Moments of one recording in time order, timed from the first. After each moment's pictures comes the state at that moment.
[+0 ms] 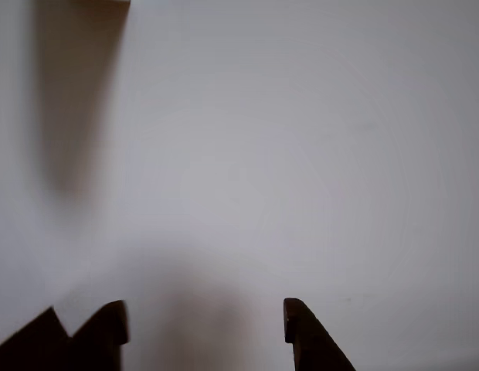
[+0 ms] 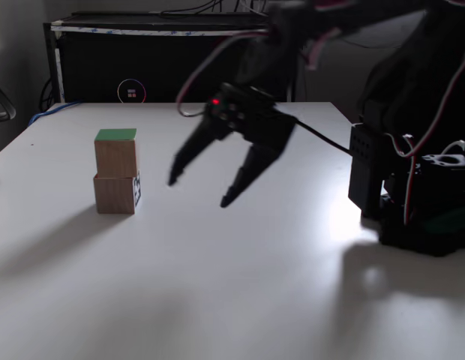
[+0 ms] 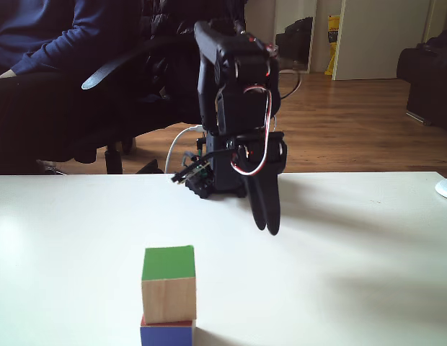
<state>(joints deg) 0.6 128.1 140.0 51.9 3.3</state>
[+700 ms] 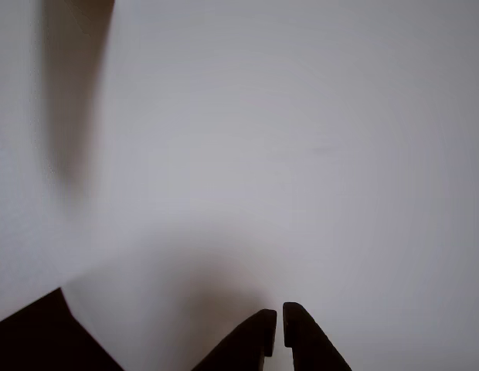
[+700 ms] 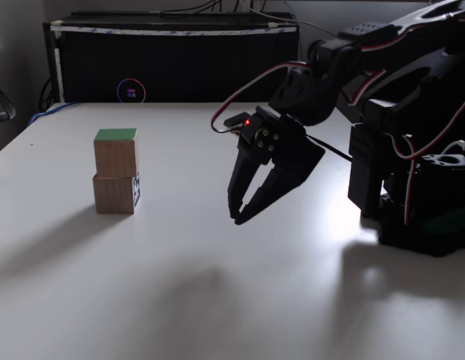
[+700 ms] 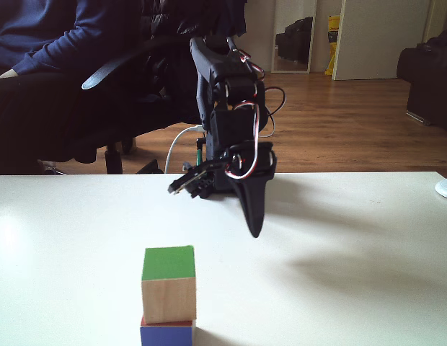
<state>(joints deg) 1.7 146.3 161.6 41.0 -0.4</state>
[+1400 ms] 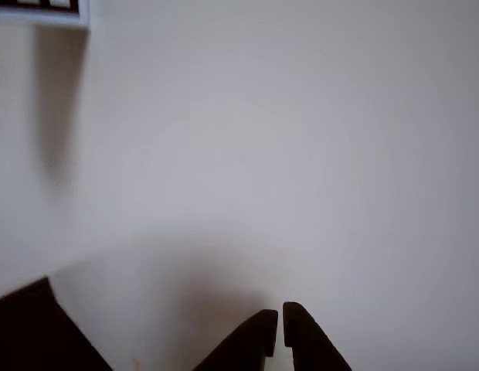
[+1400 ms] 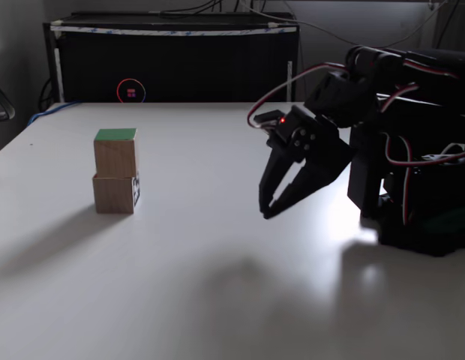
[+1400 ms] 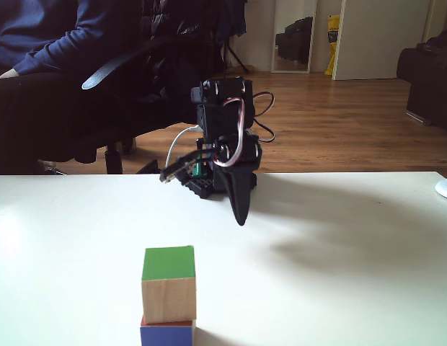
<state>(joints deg) 3.3 188.2 173.1 70.8 -5.2</state>
